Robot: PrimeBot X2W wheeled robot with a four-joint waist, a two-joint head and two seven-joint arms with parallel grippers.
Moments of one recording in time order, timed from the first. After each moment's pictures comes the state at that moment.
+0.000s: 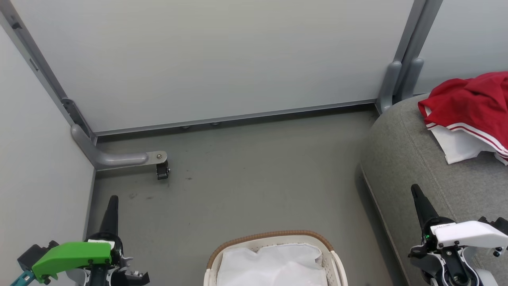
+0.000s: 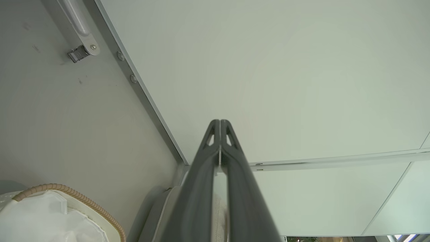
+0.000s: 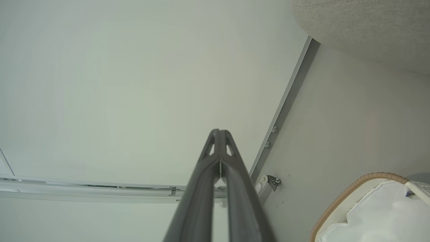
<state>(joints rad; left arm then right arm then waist) -0.07 0.05 0.07 0.26 -1.44 -0.12 0.06 -0.10 -0.05 -0.10 0.27 1.42 0.13 0.06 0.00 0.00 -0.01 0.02</state>
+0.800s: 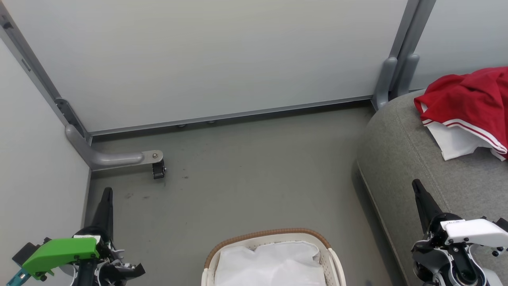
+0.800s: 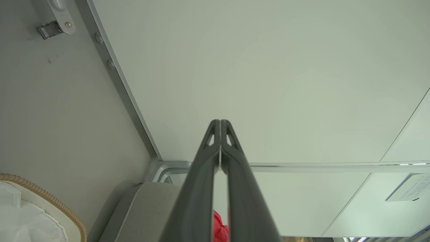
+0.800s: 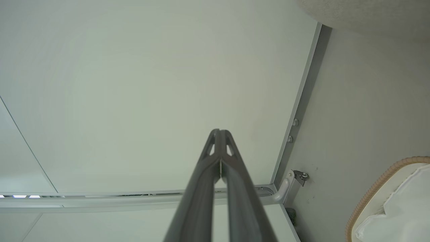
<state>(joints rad) -0.10 0.05 0.11 0.25 -1.59 -0.13 0.11 -0.10 -0.05 -0.11 0.25 1.58 0.13 0.11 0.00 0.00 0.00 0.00</state>
